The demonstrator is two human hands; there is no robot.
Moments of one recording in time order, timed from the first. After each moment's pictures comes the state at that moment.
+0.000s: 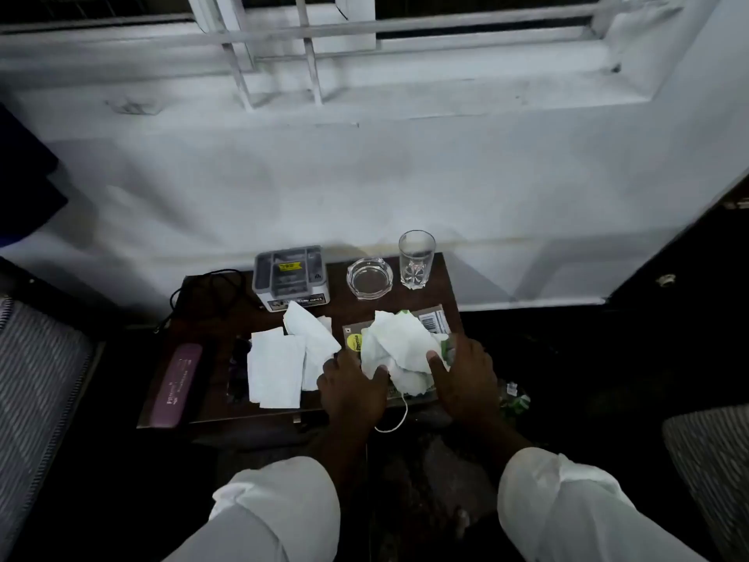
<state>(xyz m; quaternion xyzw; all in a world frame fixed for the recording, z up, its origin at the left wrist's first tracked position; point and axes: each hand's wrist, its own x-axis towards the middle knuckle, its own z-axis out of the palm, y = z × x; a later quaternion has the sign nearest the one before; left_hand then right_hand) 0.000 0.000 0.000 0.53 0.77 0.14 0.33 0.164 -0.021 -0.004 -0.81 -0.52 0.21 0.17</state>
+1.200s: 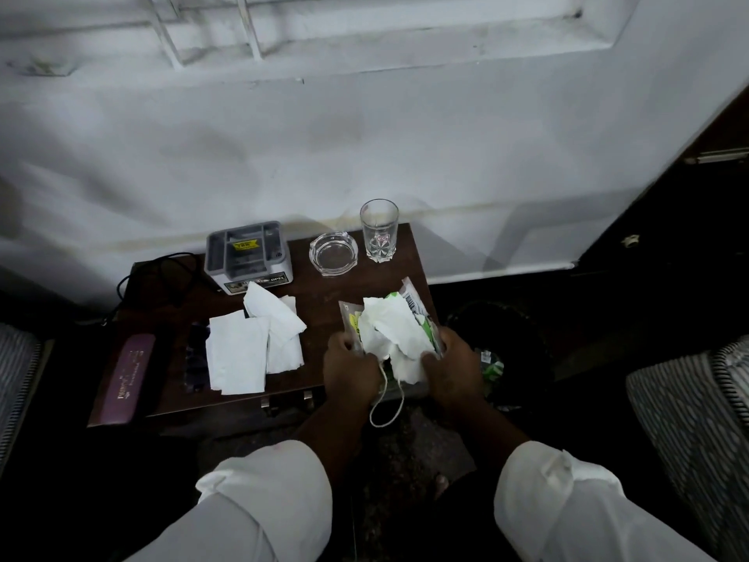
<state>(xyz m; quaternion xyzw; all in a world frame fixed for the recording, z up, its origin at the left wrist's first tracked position) 0.043 -0.007 -0.019 0.42 0.74 0.28 0.45 0.189 -0.050 -0.023 -0.79 -0.42 0.32 0.31</state>
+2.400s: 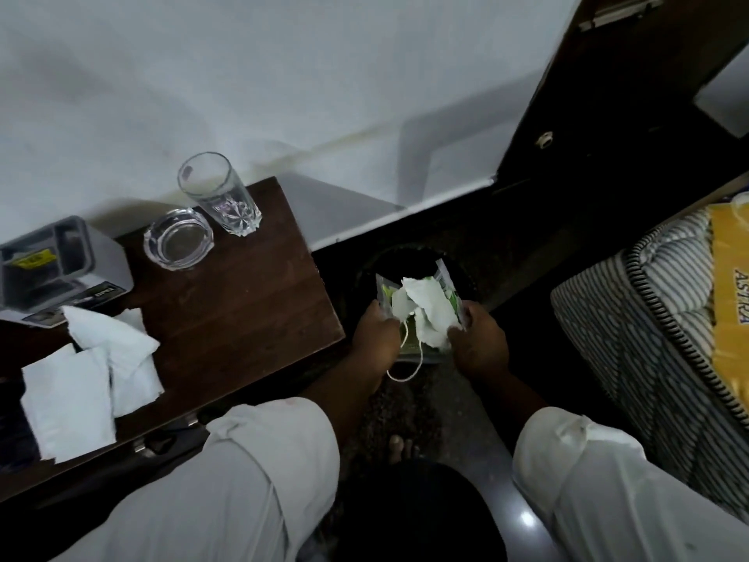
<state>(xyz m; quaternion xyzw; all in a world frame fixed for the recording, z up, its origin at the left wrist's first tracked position) 0.230 -0.017 -0.112 0.50 0.58 0.09 0.64 0.363 -0.114 -0.121 -0.87 -0.27 0.31 0.27</state>
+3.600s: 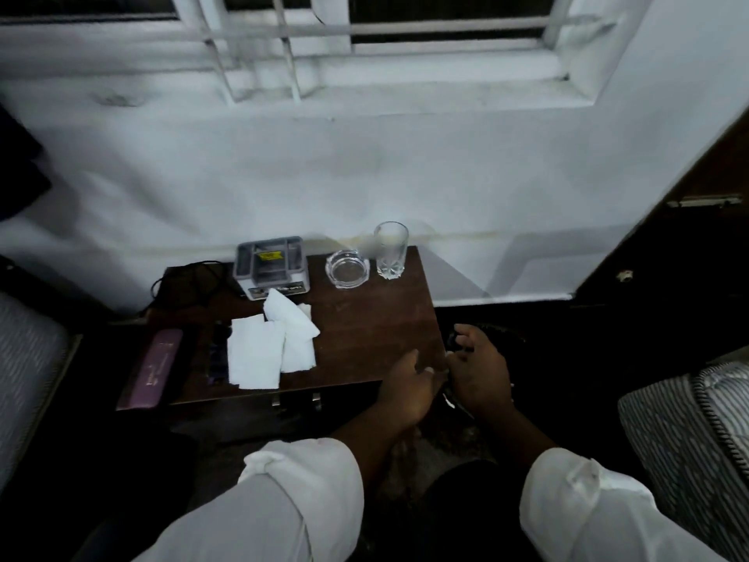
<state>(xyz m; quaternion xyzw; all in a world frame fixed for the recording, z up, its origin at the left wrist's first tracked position) 0.084 -0.047 0.009 0.52 0.58 0.17 0.61 0.210 -0.067 0.015 -0.79 -0.42 0.28 0.34</state>
